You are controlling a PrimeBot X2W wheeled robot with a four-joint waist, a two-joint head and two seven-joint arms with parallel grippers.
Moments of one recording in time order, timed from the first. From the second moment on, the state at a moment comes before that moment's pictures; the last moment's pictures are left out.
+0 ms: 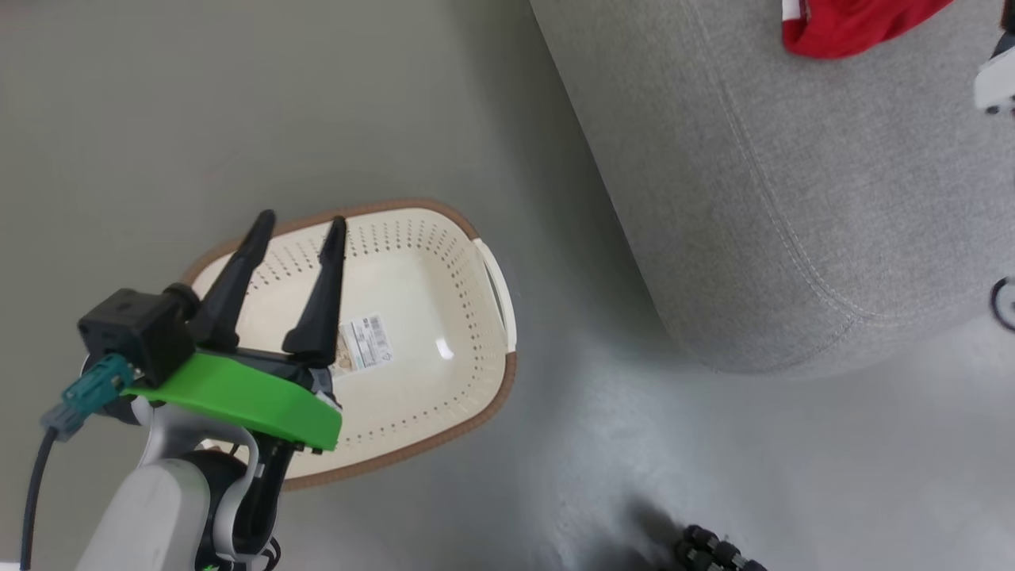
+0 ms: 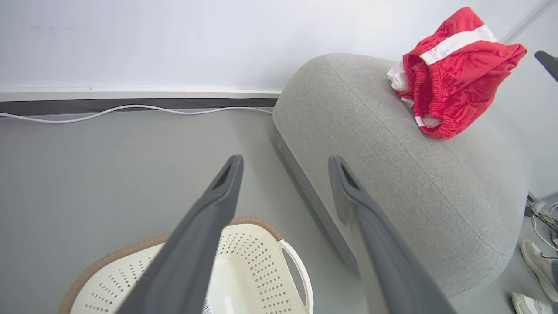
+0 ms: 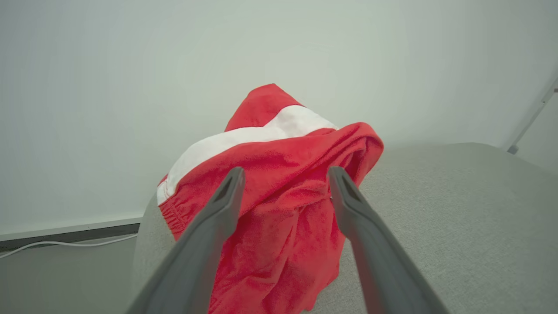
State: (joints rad) left arm -0.19 0.22 -0.32 -0.30 -0.56 0.08 0.09; right arm -0.81 -0.38 0.11 0.56 0.33 0.01 -0.24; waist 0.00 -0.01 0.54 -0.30
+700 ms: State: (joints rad) left arm -0.11 0.17 -0.25 -0.02 -0.59 0.09 -0.12; right arm -0.39 -0.21 0.19 0.38 0.33 0.05 -0.25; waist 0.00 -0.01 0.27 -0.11
